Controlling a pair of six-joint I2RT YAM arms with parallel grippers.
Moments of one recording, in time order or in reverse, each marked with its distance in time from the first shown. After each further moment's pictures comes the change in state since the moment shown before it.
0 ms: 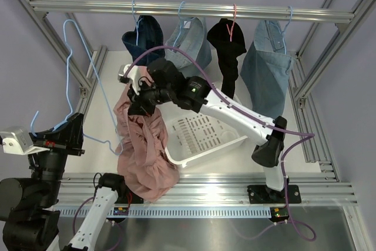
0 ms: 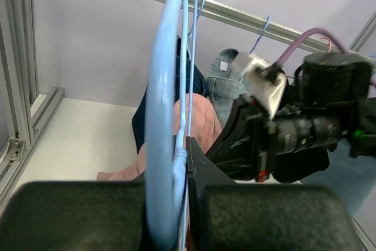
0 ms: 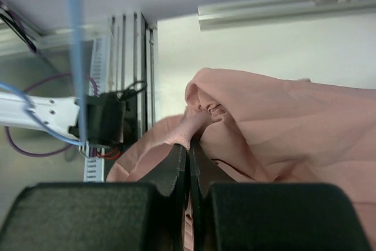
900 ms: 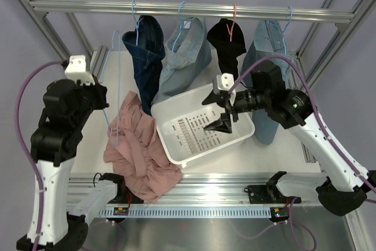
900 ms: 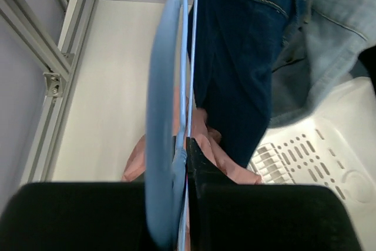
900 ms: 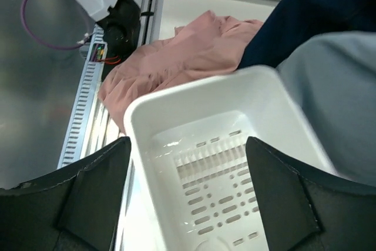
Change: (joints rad) left arm 0.000 0.452 0.051 -0.134 -0.051 0.164; right arm -0.369 -0.740 -0.646 -0.162 -0.370 -0.460
